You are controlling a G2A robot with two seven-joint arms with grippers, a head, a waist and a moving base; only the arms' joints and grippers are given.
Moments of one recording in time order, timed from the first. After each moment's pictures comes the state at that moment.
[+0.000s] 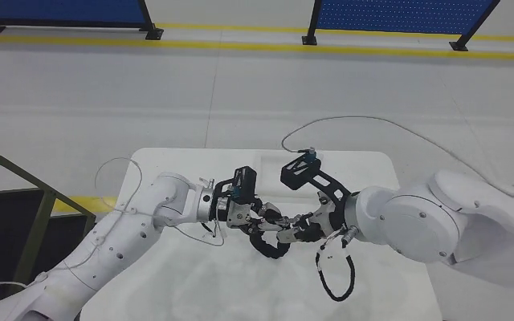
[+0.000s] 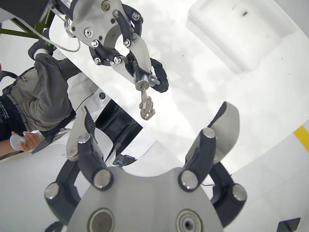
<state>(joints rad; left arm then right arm) 0.52 -1.04 -0.51 -1.44 0.69 -1.01 -0.09 0.11 -0.47 0.18 -2.28 0.19 0.52 0.99</state>
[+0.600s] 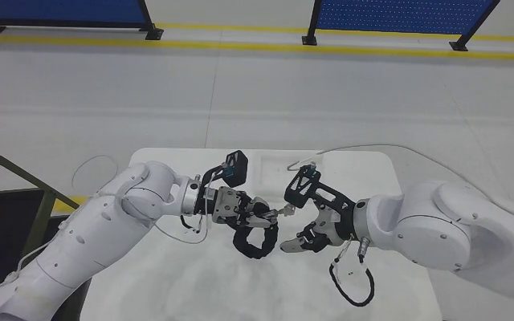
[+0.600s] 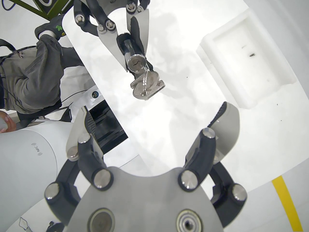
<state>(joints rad) 0.49 -0.96 -0.55 -1.52 0.11 -0.90 -0.67 -0.01 -0.38 0.20 -2.28 0.09 0.18 0.88</state>
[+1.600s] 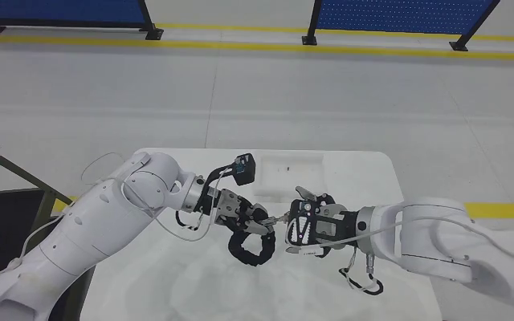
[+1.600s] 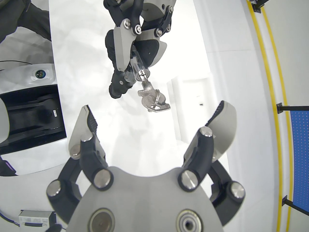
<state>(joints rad) 0.39 -0.99 -0.46 -1.45 -0.19 -0.83 -0.99 -0.16 -0.31 0.27 -2.34 -0.47 -0.21 0.68</state>
